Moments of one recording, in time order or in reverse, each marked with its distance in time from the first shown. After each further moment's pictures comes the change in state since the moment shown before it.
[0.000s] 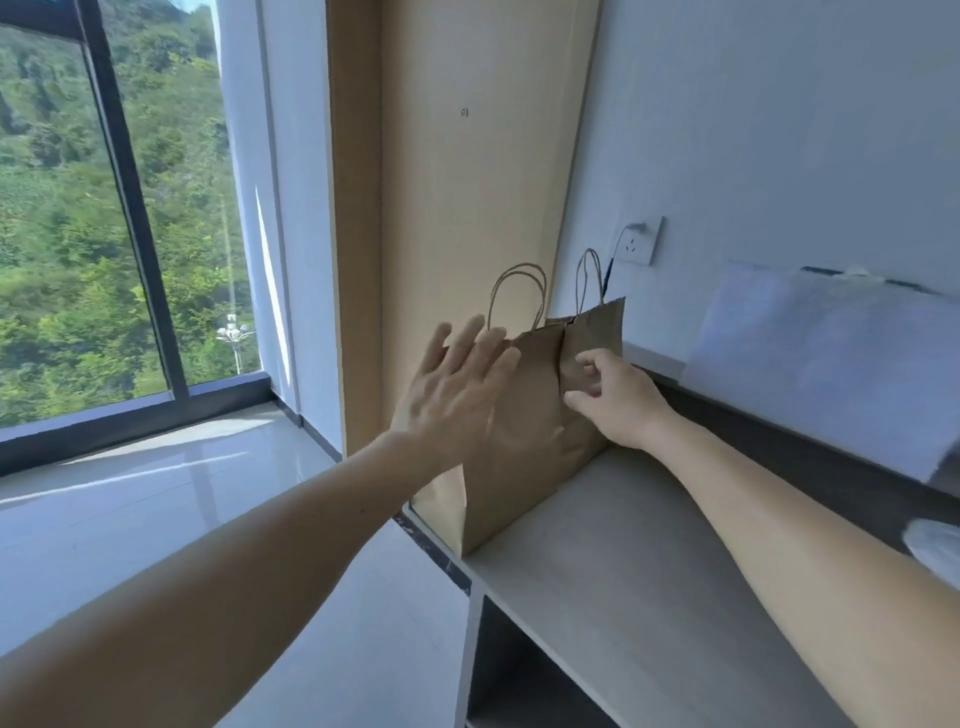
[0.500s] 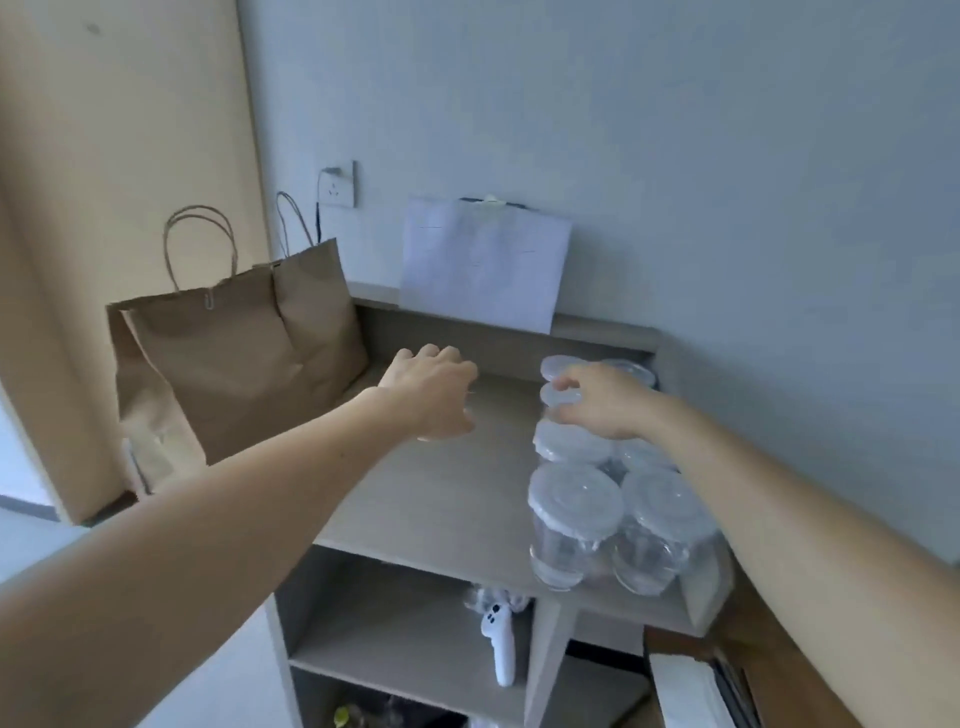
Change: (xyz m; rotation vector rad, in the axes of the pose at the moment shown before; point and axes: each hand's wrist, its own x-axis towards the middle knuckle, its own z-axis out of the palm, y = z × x) left_hand 0.032 0.225 -0.069 -0.317 -0.518 0.379; right_hand -0.280 0.065 -0.147 -0.260 -0.056 0.596
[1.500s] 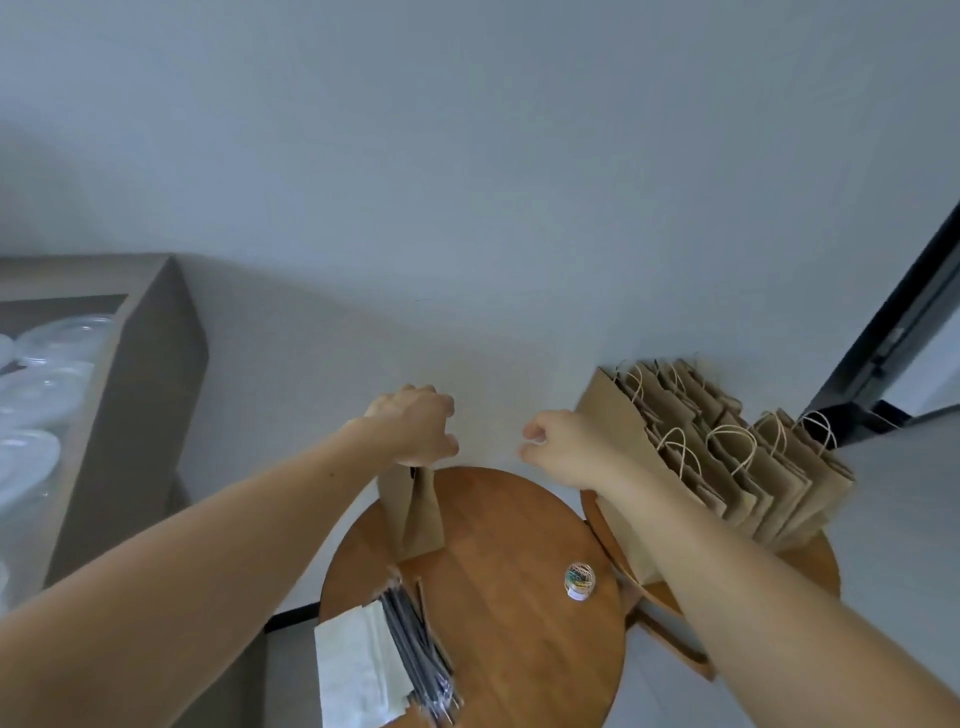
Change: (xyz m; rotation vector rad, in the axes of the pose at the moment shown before) left_hand 0.211 0.553 0.065 -0.257 -0.262 0.483; right_hand -0.183 0.522 -0.039 0.181 0.056 0.551
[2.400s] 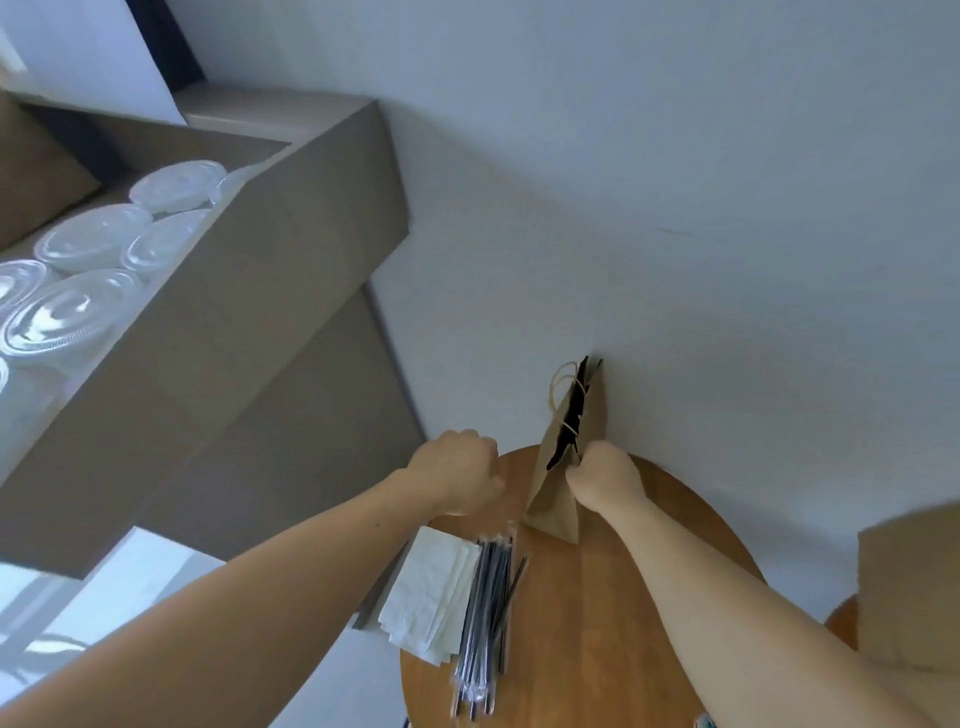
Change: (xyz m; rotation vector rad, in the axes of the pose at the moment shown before) left_hand 0.053 -0.057 0.144 -0.256 -0.210 -0.745; right_hand 0.263 0.026 0.198 -0.032 -0.404 -0.227
